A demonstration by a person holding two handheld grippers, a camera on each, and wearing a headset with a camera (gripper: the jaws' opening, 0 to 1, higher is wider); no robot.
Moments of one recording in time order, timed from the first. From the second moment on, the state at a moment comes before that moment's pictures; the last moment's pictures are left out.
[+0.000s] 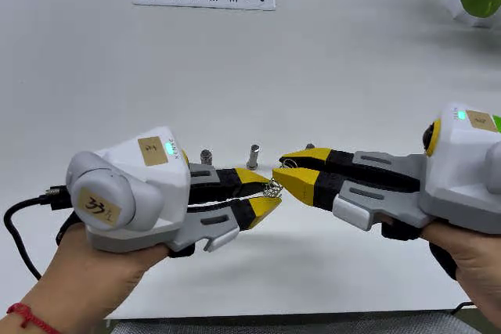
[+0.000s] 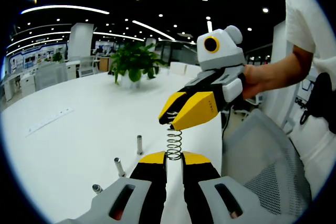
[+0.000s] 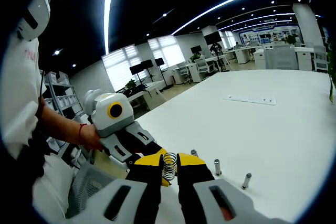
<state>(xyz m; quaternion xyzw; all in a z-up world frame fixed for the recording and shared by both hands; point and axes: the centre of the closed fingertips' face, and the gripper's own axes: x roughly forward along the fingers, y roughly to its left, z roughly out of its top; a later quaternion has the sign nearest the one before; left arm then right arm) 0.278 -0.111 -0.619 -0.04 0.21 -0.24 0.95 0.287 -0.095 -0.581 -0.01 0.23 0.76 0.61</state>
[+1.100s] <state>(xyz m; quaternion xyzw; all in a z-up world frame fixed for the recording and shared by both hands) 0.277 -0.121 -0.614 -0.04 0.20 -0.27 0.94 0.282 -0.114 -0.581 -0.28 0.17 0.85 0.42</state>
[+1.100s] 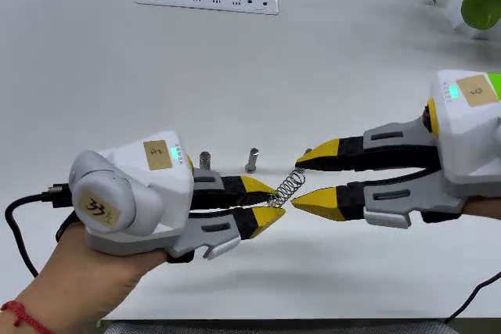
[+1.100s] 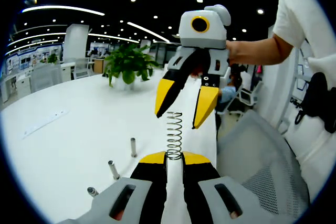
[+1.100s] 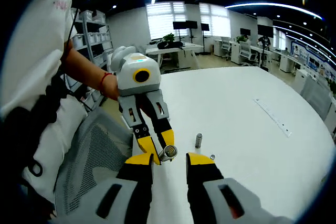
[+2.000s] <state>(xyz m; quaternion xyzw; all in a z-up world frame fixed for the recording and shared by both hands) 0.273 -0.131 -0.610 -0.05 0.18 -0.27 0.94 0.255 -0.121 -0.602 -0.49 0.11 0.85 0.16</state>
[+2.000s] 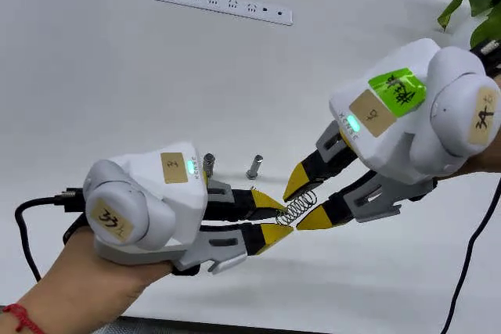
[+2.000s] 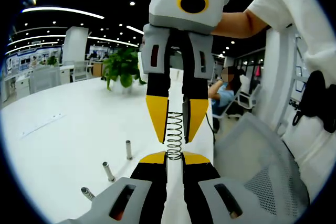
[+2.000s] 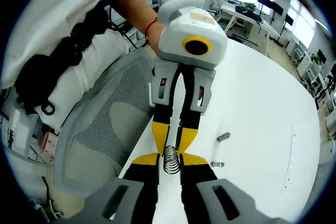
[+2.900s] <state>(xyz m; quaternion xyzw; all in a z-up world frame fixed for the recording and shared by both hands) 0.270 -0.129 -0.613 -0.06 0.17 -0.27 0.95 0.253 -0.120 -0.604 -0.50 0.12 0.85 0.15</state>
